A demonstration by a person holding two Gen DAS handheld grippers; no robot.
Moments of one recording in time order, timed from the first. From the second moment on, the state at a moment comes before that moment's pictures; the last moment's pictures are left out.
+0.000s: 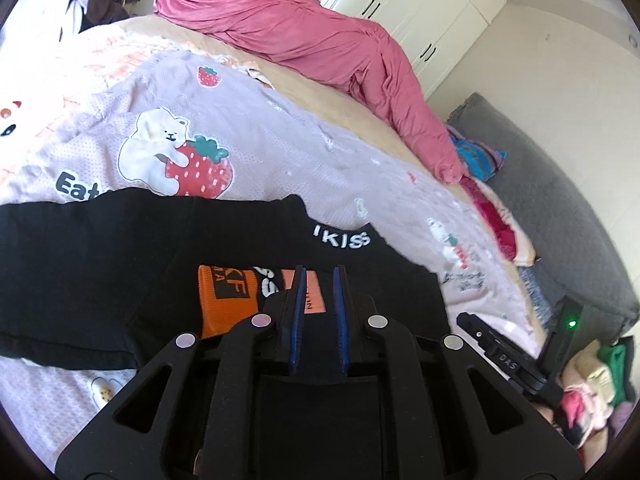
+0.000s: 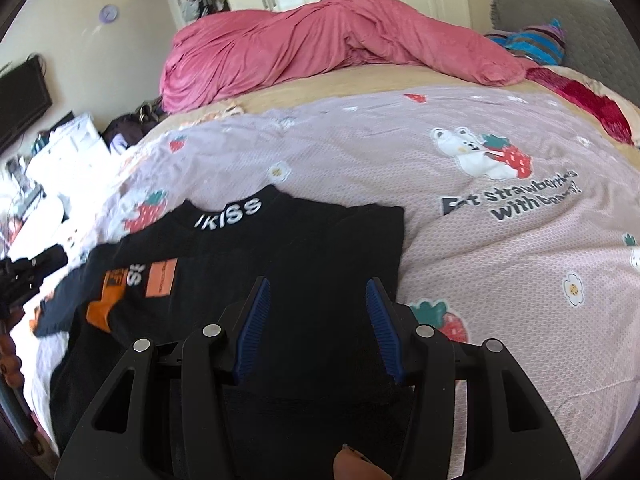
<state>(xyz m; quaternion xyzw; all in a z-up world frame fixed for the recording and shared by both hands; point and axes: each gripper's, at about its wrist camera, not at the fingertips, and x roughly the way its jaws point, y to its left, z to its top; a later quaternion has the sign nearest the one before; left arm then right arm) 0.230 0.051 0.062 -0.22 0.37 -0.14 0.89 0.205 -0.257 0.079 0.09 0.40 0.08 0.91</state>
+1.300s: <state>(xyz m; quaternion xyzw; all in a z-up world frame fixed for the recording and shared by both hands) 0.208 0.052 0.022 -0.13 0.43 -0.07 0.89 0.192 -0.221 0.064 0.07 0.44 0.13 0.88</state>
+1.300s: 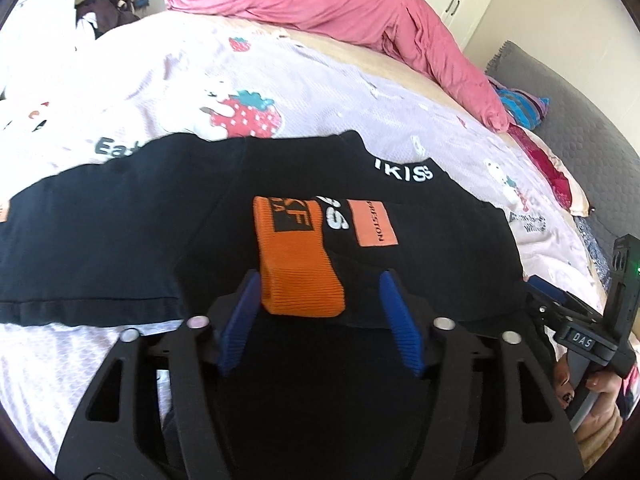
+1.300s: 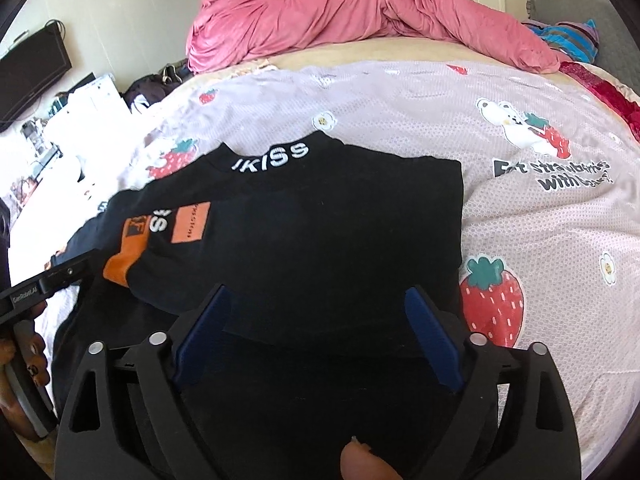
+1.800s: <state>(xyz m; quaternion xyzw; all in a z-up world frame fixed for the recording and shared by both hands) 0.179 0.103 0.033 -0.17 0.40 0.02 0.90 0.190 -0.219 0.079 0.09 0.41 0.12 0.90</state>
